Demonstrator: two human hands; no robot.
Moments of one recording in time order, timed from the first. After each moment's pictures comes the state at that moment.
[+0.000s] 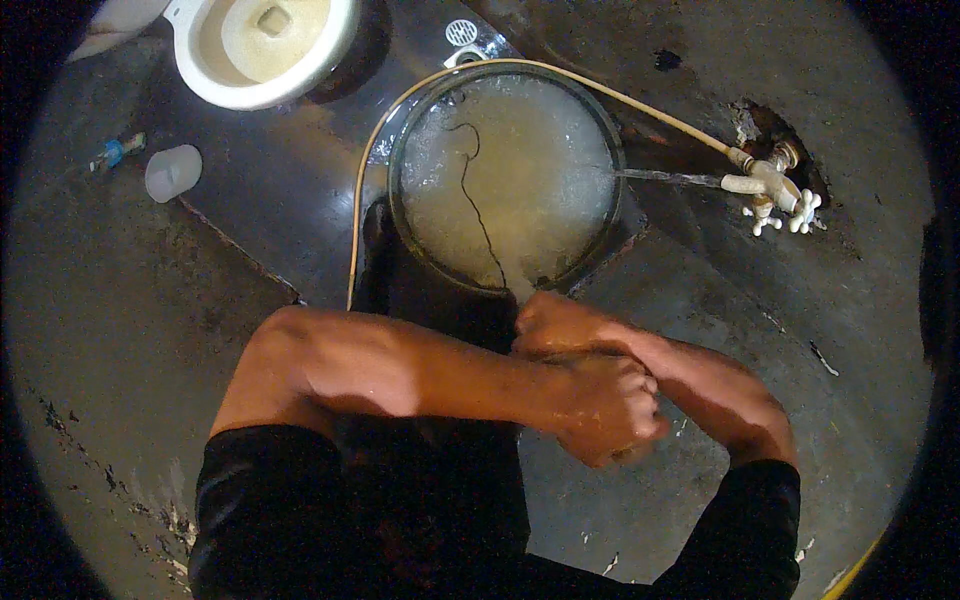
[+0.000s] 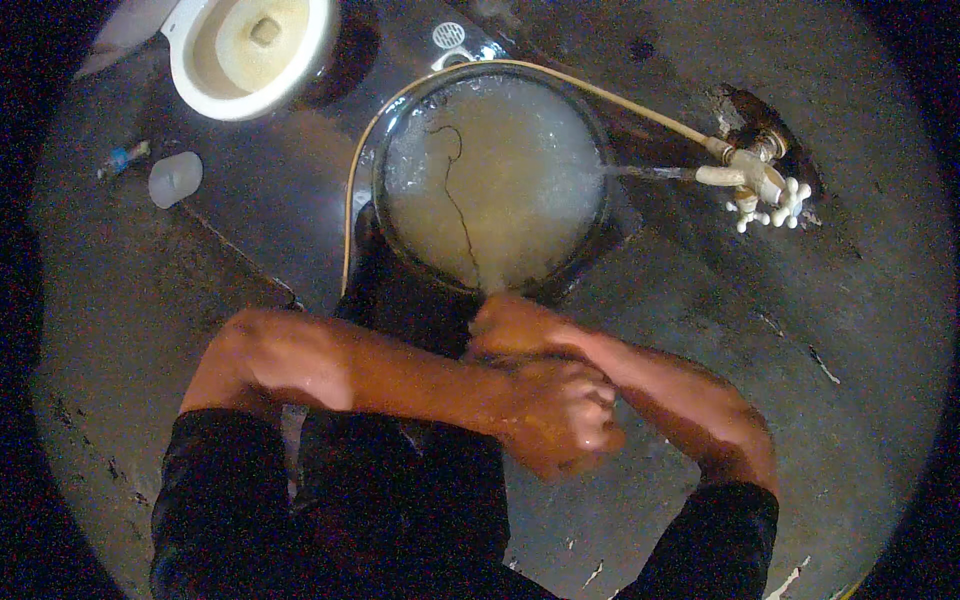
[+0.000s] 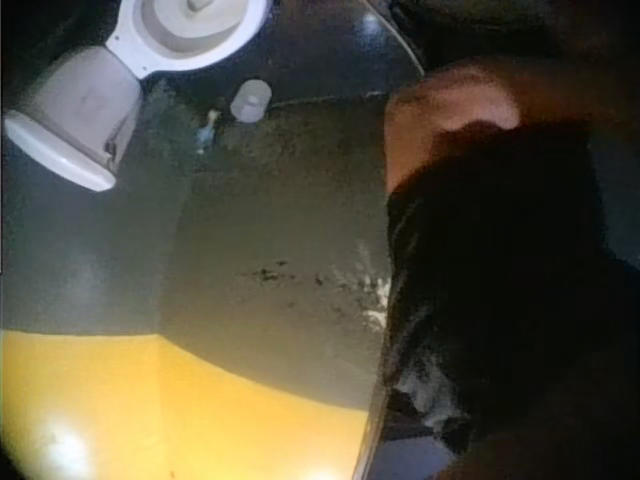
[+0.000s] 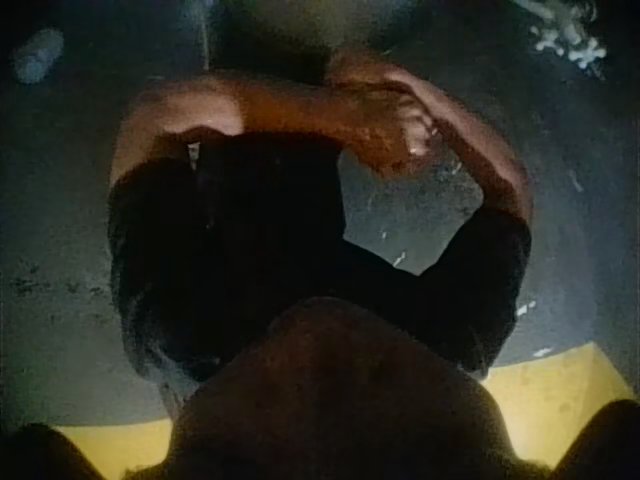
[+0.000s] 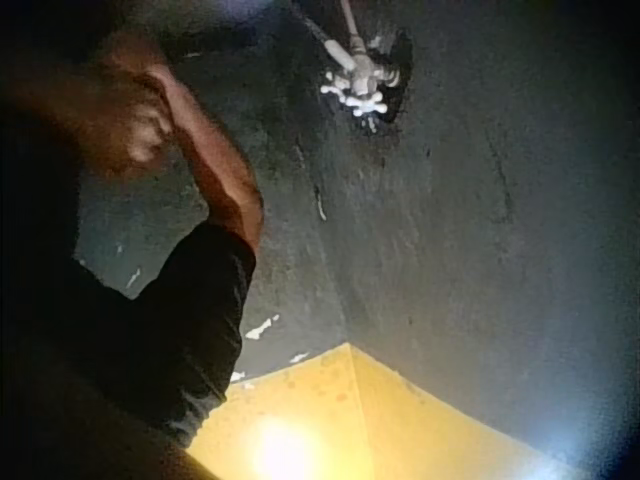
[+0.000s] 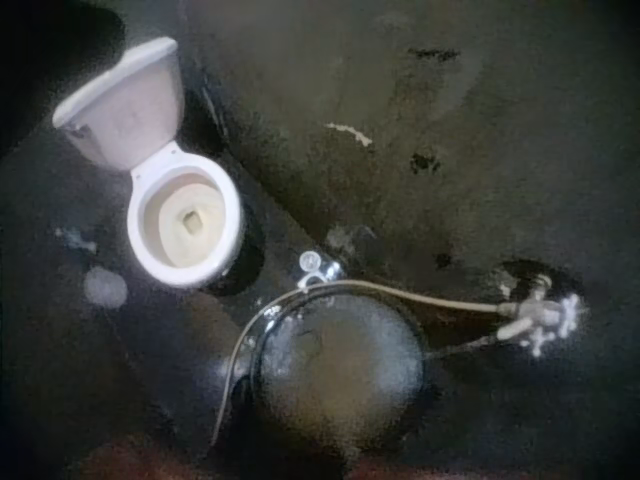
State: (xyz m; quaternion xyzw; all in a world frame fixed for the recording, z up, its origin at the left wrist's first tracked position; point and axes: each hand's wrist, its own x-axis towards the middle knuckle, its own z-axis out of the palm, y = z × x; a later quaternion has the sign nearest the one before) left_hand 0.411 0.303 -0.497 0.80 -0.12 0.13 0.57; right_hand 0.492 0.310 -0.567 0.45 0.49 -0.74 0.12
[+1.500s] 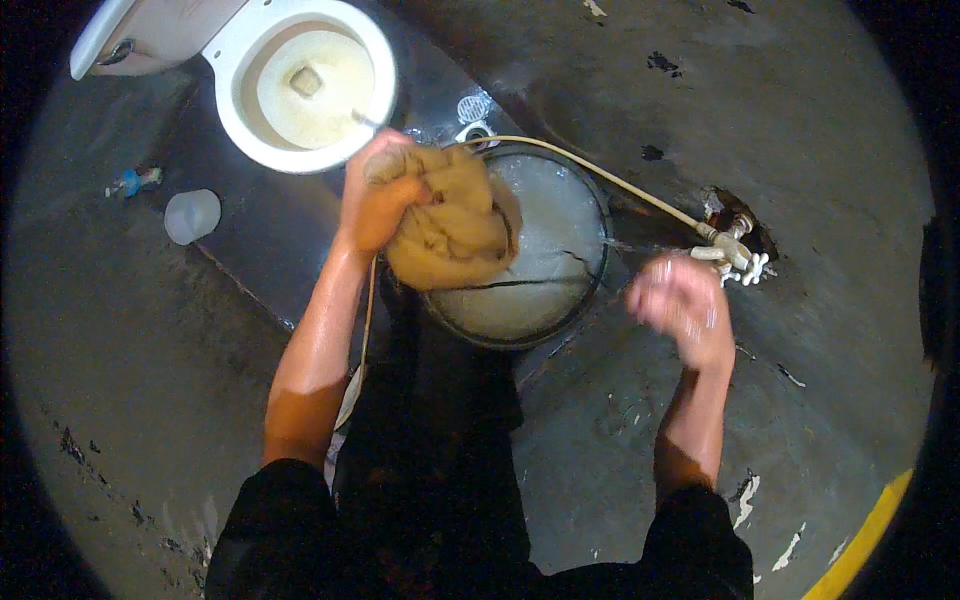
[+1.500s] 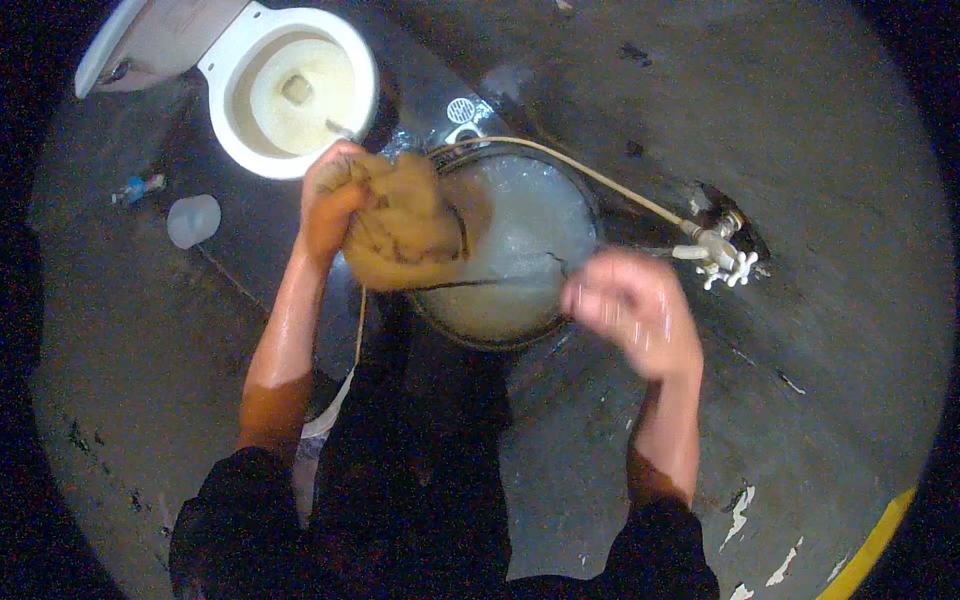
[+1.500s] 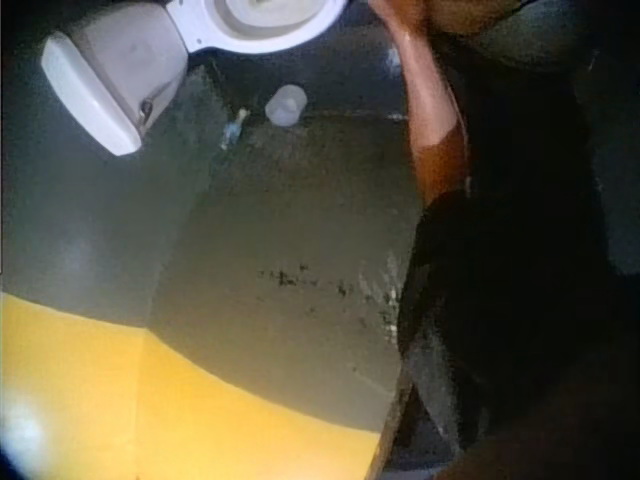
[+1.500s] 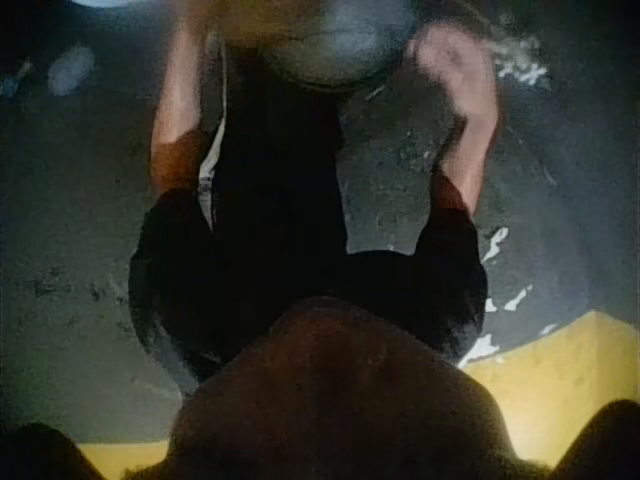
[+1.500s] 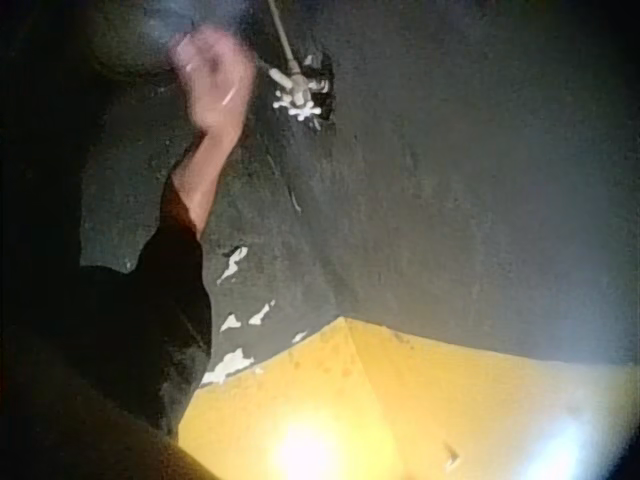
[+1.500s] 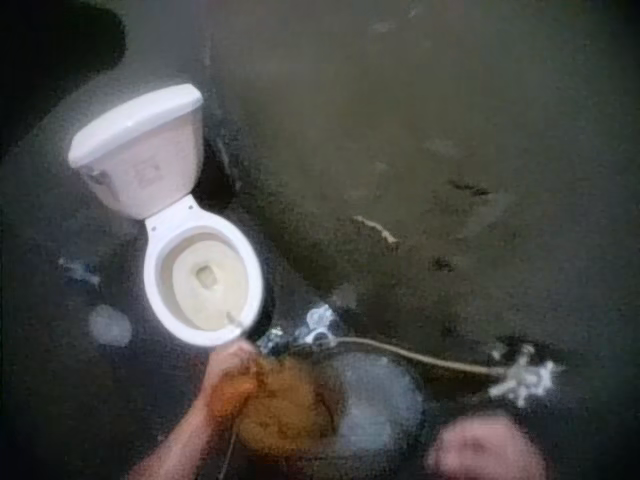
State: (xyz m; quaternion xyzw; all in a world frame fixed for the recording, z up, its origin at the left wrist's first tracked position) left_hand 0.223 0.572 -0.565 0.48 0.44 0.39 0.65; right_hand 0.512 0.436 -0.391 0.64 0.48 -0.55 -0.24
